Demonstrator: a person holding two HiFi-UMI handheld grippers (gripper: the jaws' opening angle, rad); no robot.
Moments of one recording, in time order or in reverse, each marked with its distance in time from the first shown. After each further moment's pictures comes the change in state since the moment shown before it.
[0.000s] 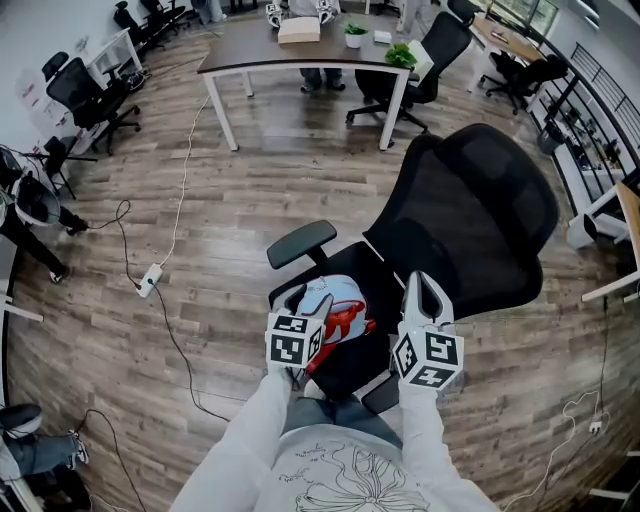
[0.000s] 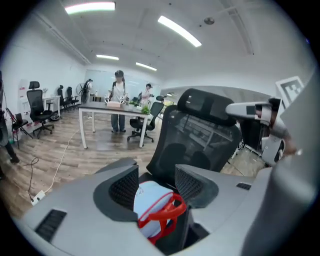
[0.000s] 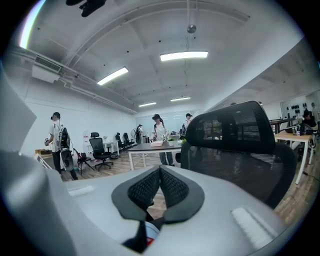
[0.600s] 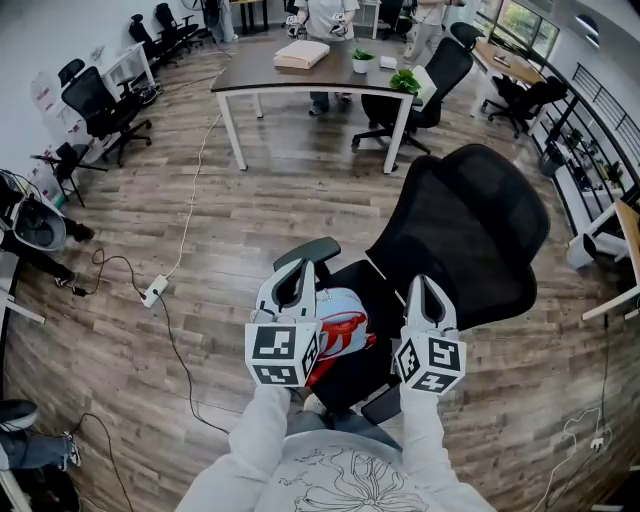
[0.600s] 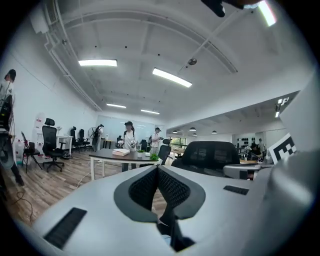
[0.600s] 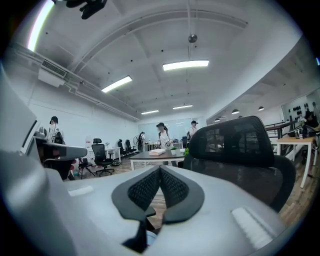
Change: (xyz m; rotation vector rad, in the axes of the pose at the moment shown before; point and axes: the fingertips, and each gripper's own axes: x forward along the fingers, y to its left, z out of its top) left arm -0.124 -0.015 0.156 0.076 -0.512 0.137; right arm -0.016 0.010 0.038 -0.010 -0.094 0.027
